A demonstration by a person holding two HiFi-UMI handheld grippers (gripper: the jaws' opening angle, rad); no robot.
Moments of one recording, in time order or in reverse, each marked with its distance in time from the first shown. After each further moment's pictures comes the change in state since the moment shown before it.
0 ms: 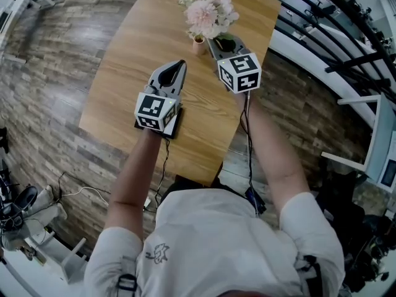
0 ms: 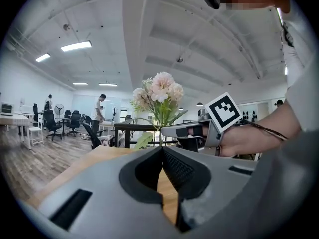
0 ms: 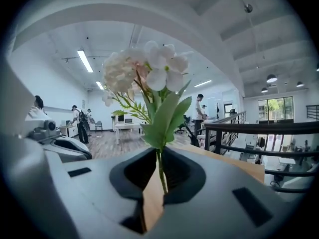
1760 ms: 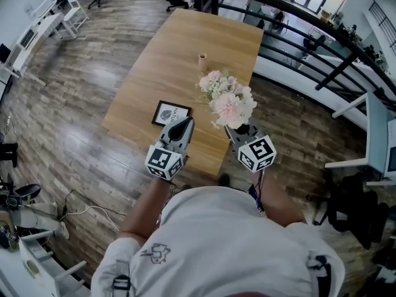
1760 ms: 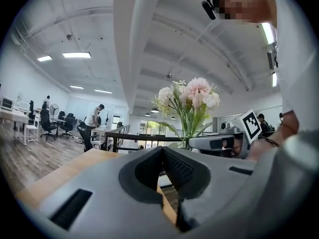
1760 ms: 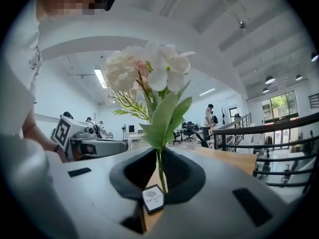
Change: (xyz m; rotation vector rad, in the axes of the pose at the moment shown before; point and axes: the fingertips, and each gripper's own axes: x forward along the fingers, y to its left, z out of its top) left arm -0.223 -0.176 0.041 -0.033 -0.101 -0.079; right arm -0.304 0.196 0.006 0.050 -0.123 0.082
